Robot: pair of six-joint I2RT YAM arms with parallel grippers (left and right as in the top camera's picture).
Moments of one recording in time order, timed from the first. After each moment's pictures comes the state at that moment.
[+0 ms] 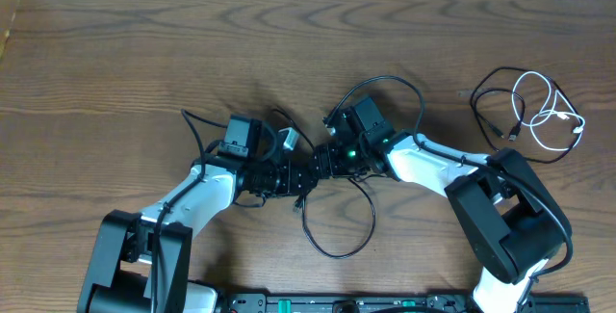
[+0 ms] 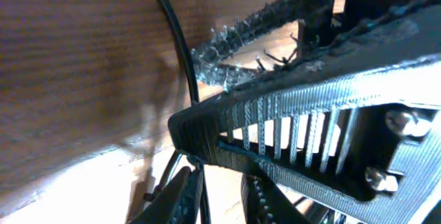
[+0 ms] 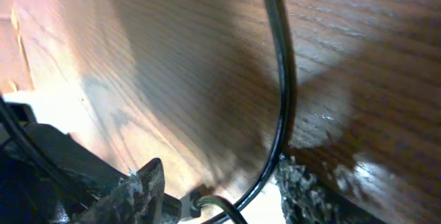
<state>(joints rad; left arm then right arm) -0.26 1.56 0.64 -0.29 0.77 -0.32 0.60 1.92 0.97 -0.14 -0.63 0.56</state>
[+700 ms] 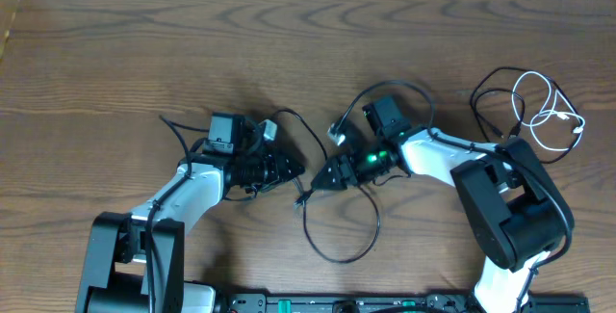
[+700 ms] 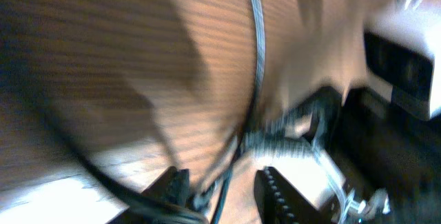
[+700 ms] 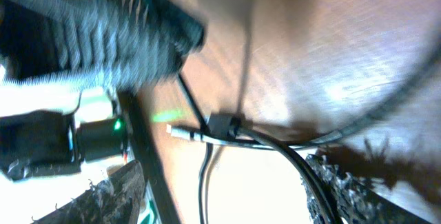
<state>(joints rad) -0.16 1.56 0.64 -0.26 0.71 -0.52 0.51 1.95 0.95 -0.24 -0.99 0.21</state>
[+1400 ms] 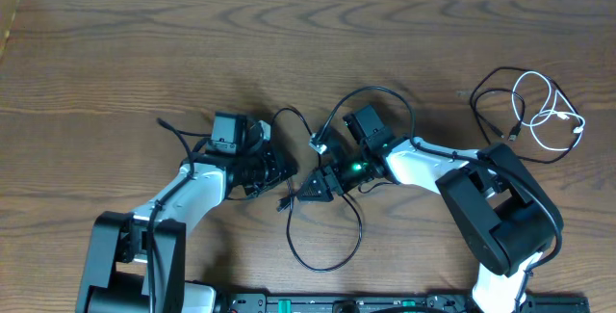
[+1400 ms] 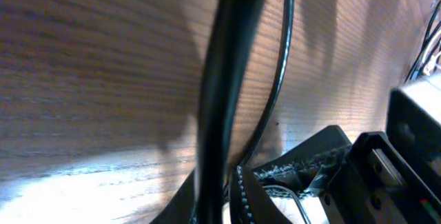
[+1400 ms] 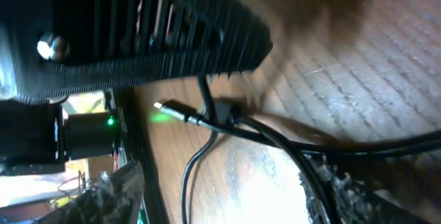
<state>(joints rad) -0.18 1.56 0.64 -0.26 0.62 -0.62 0.60 1.96 0.94 -0.12 -0.95 0.24</state>
